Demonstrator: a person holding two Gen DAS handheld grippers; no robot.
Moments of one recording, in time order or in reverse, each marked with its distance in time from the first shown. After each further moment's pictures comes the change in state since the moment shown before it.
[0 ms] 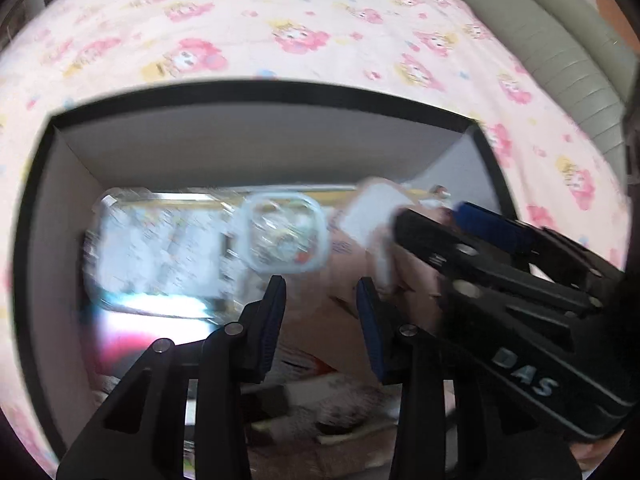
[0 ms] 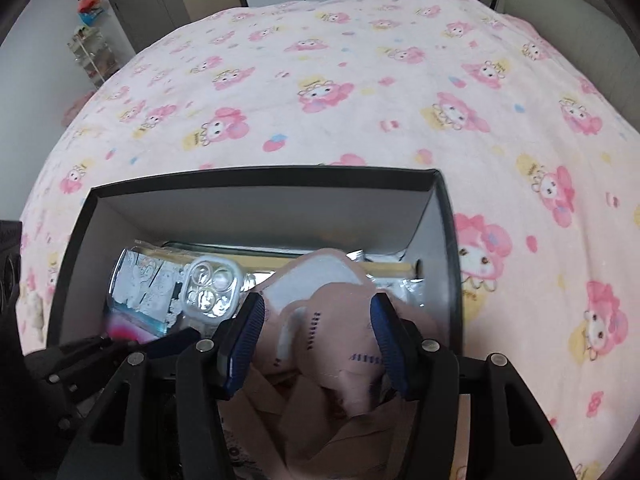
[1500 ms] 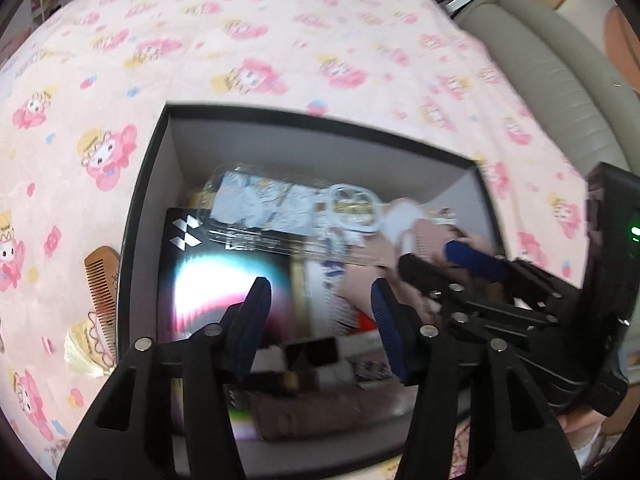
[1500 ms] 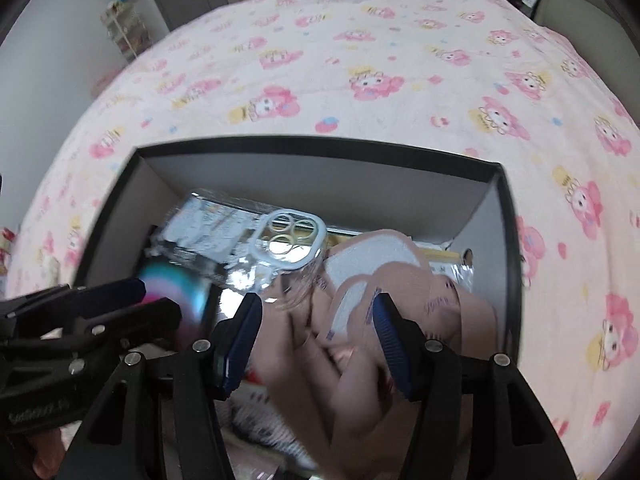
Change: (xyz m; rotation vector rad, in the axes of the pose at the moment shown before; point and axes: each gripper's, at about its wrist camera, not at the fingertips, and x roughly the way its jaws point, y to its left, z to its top) left arm -0.078 0.048 -0.034 -0.099 -0.097 -0.053; right arm -0.009 0.031 -0.020 -0.078 0.021 0.104
